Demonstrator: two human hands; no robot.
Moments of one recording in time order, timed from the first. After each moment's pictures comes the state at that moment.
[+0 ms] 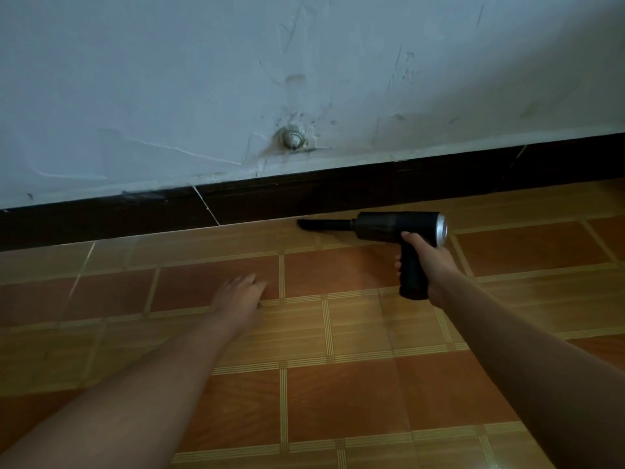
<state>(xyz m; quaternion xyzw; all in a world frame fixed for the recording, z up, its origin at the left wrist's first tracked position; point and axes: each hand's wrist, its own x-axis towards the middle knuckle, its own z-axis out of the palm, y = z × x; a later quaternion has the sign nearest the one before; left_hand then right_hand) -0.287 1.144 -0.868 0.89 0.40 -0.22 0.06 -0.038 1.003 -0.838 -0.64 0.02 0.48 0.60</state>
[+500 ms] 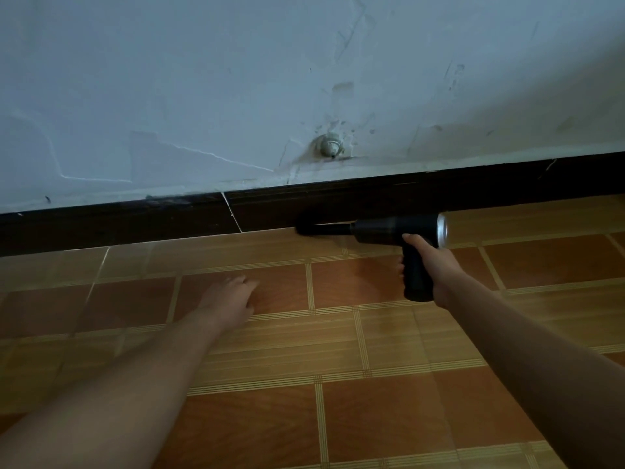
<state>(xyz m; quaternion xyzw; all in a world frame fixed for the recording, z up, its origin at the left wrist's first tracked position) -0.336 1.201 -0.862 0.88 0.40 -0.24 0.09 -0.073 1.049 -0.833 -0.67 0.00 0.47 0.58</state>
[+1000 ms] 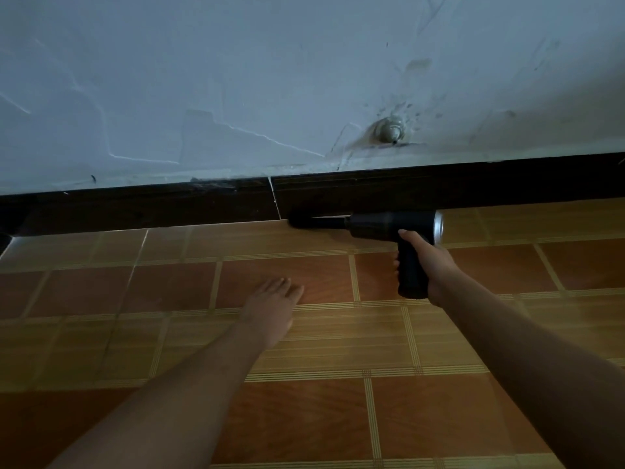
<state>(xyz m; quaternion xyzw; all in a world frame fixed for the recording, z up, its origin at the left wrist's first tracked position) -0.370 1.196 -0.892 0.91 0.33 -0.23 0.06 -0.141 1.100 -0.843 -0.65 0.00 0.50 0.57</state>
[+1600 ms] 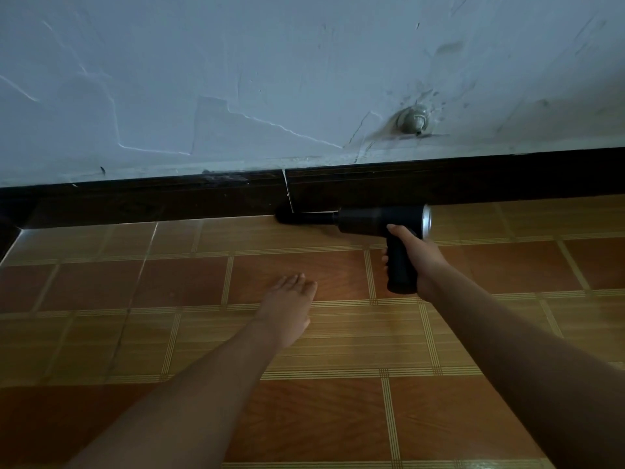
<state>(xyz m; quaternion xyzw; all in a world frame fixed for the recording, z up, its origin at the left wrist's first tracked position) -0.369 1.197 -0.900 0.93 0.31 -0.21 0.06 -0.168 1.129 -0.851 -0.65 0.00 0.52 0.56</state>
